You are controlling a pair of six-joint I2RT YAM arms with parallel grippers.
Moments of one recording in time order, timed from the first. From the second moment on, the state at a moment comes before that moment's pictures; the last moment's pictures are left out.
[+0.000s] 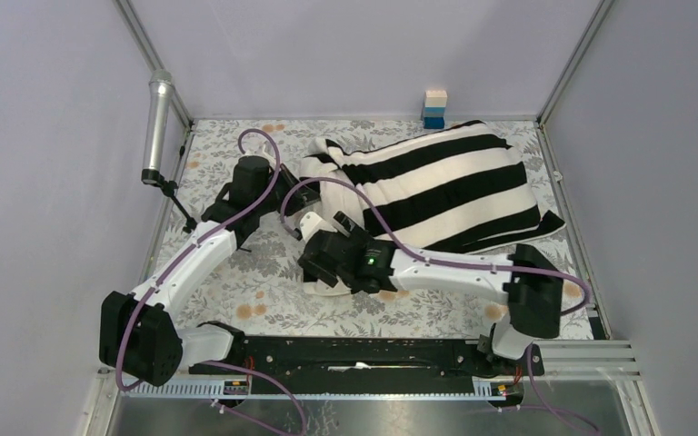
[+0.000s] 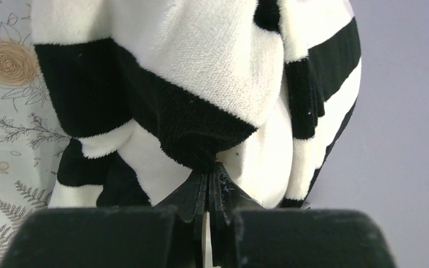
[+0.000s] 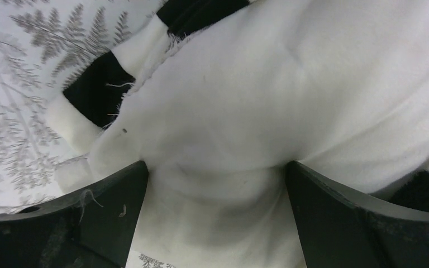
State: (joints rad) left arm -0.36 1.23 0.93 -0.22 0.27 -0.90; right arm 1.24 1.68 1.29 -0.49 0.58 0.07
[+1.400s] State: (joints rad) left arm -0.41 1.09 0.70 -0.32 0.07 -0.93; right arm 0.71 1.66 1.29 -0.24 -0.41 0.59
